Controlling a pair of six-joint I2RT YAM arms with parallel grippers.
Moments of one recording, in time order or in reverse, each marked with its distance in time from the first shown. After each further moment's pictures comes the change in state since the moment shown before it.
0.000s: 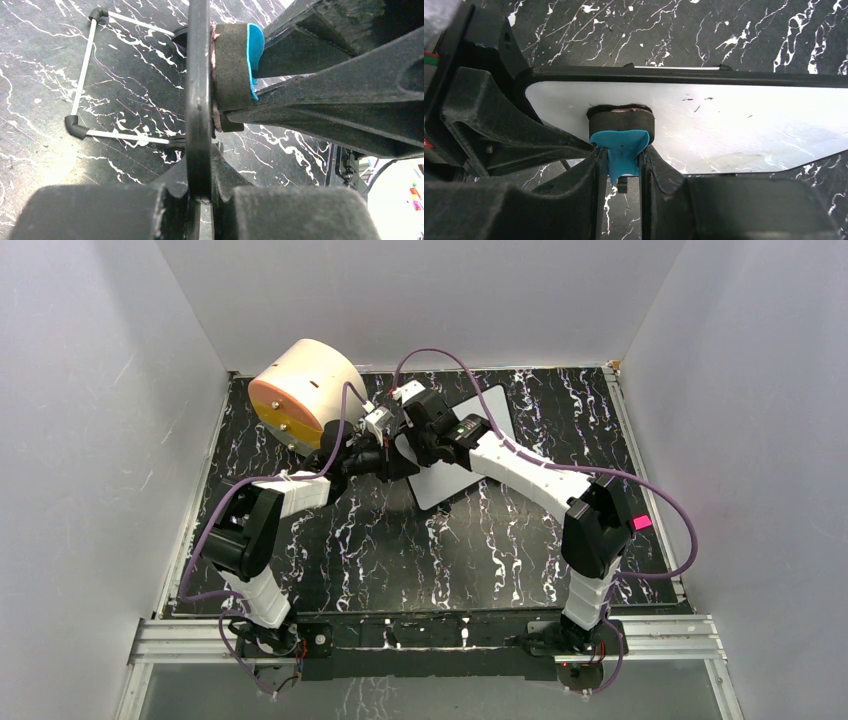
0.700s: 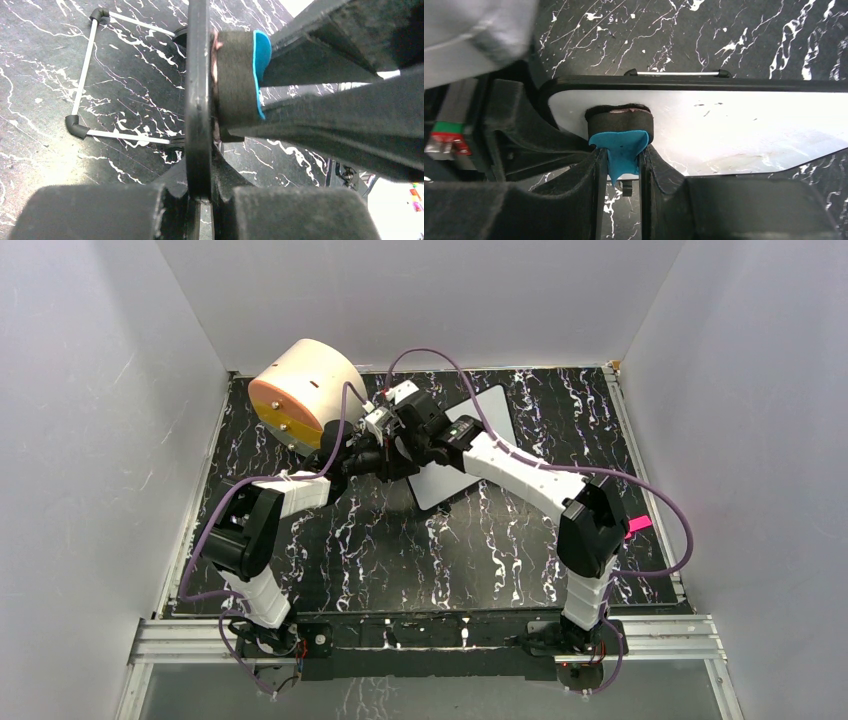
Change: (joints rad) left arm 0.000 0.000 0.000 0.000 0.002 0.003; right arm 0.047 0.030 0.048 -0.022 0.083 -0.001
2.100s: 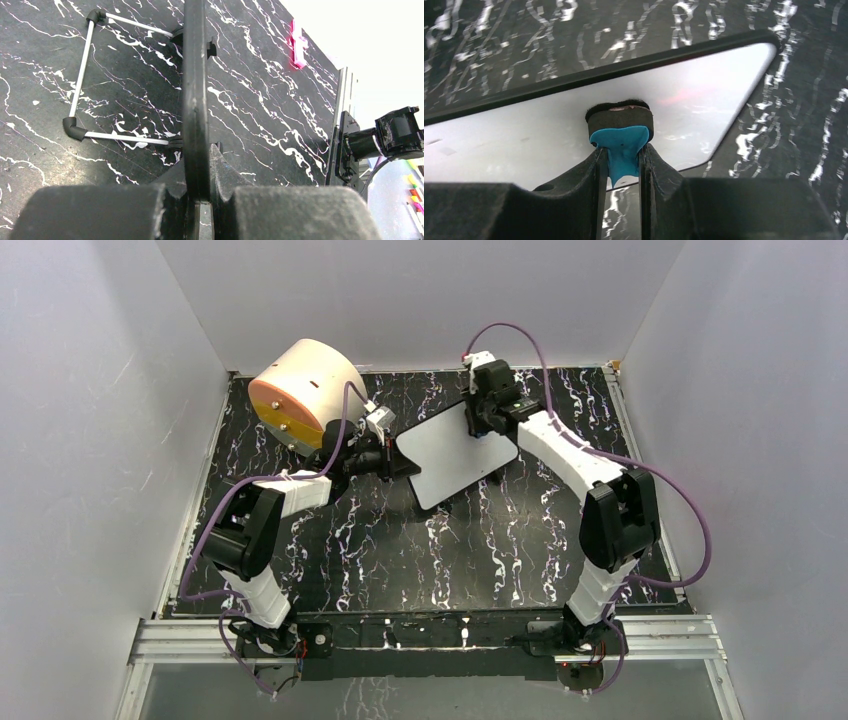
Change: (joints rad) left arm -0.007 0.005 0.010 -0.010 -0.009 -0.002; right arm -0.345 -0.078 -0.139 0.136 -0.169 -0.034
